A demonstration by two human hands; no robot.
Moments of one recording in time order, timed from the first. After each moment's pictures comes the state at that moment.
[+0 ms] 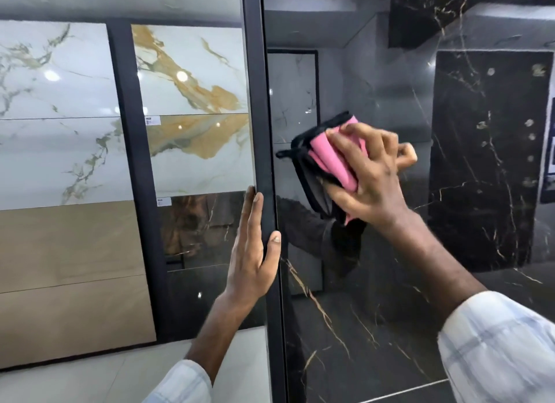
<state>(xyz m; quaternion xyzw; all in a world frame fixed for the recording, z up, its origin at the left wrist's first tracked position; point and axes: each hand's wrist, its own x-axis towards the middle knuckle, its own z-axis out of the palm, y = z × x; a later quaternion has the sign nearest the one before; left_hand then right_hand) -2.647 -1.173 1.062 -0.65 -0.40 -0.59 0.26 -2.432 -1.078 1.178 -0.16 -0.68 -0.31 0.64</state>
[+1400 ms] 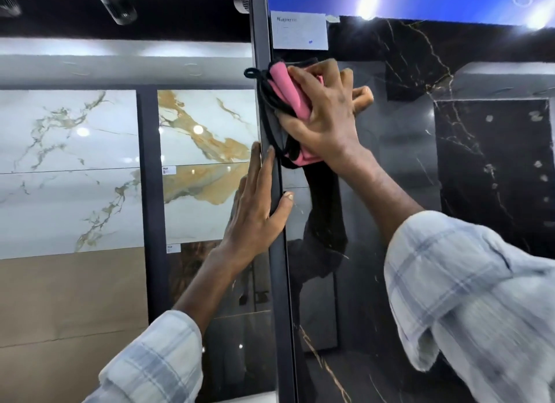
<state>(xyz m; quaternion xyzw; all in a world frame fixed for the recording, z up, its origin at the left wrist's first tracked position) -2.654 -1.180 1.234 -0.66 -0.45 -0.51 0.33 -2.498 -1.119 1.364 -0.10 -0.67 -0.22 0.70</state>
